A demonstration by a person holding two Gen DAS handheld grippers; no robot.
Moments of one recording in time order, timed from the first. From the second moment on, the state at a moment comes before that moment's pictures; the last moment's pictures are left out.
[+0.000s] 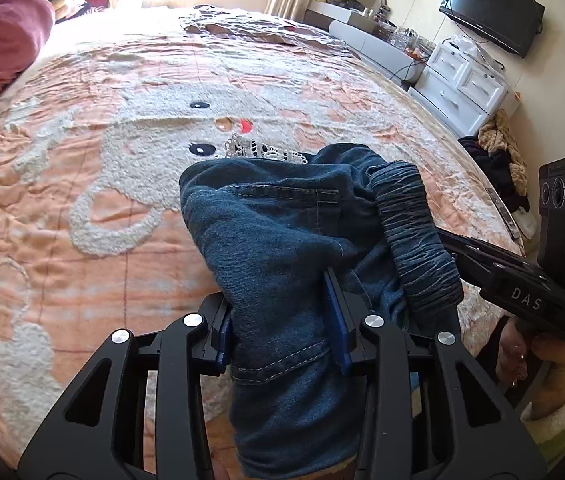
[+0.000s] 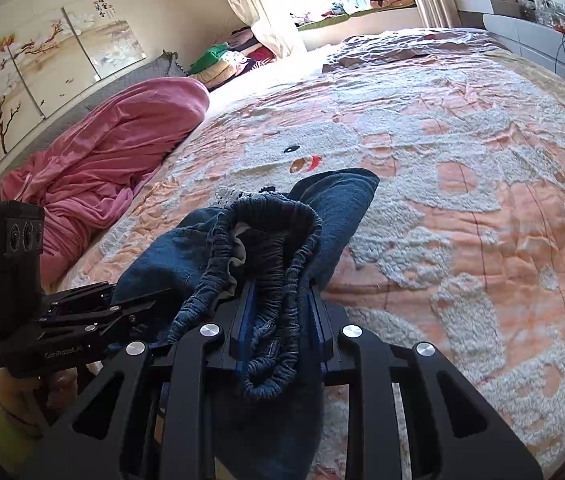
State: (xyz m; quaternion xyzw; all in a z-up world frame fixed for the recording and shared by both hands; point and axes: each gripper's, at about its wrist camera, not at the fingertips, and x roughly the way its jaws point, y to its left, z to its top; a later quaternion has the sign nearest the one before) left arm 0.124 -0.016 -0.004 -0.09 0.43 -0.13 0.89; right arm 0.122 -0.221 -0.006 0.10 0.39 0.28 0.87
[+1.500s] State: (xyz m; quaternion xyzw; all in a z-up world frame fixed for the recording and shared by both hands) left arm 0.165 0.040 -0.048 -0.12 0.45 -0.05 0.88; right arm 0.202 -0.197 -0.050 0.11 0.45 0.22 0.86
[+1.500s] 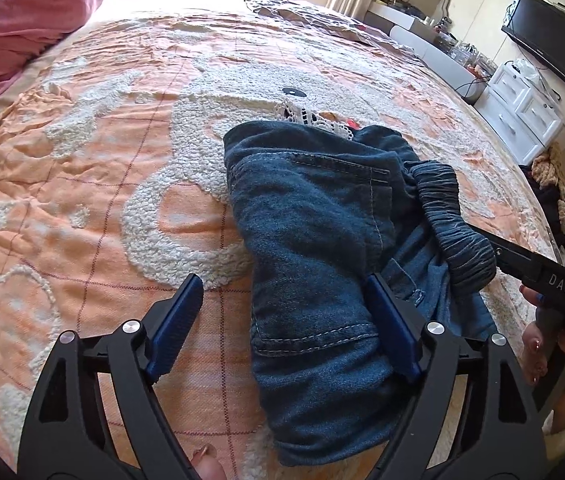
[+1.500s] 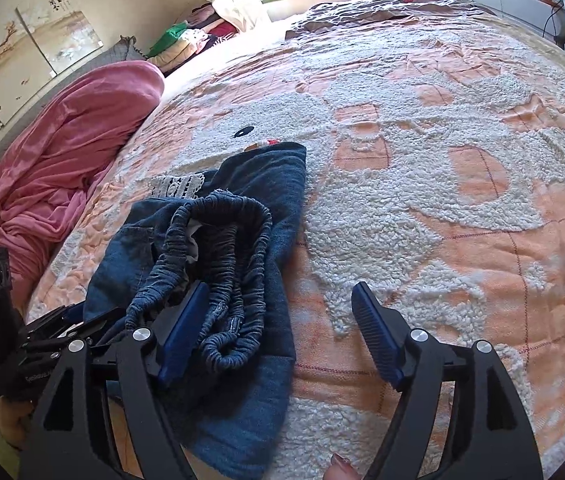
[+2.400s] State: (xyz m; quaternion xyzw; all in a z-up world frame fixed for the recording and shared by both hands) left arm 0.132 0.036 -0.003 -0.11 0.42 -0.04 0.90; right arm 0.161 -0.208 -0.003 0.07 0.39 0.22 0.89
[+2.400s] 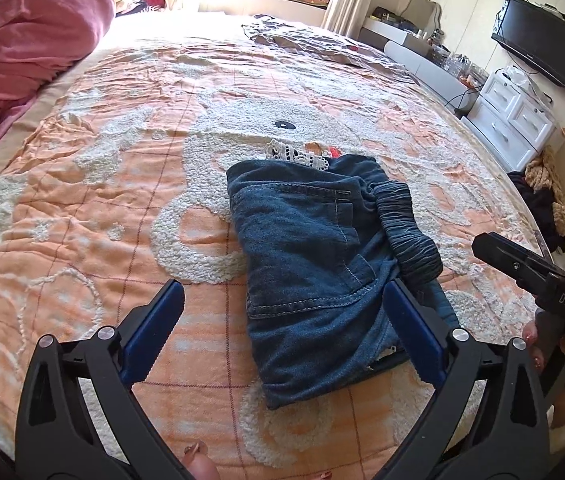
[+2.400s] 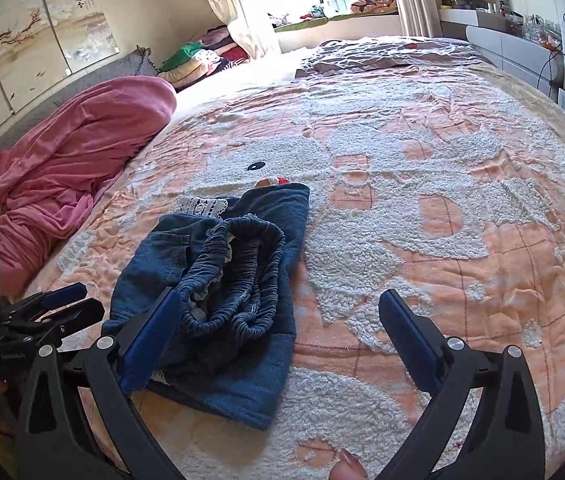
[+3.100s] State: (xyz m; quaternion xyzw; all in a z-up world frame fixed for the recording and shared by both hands) left arm 0.074 0.028 -0.003 -0.10 0.40 -0.02 0.91; right arm 0.090 -0.197 0.023 0.03 0.34 0.24 0.91
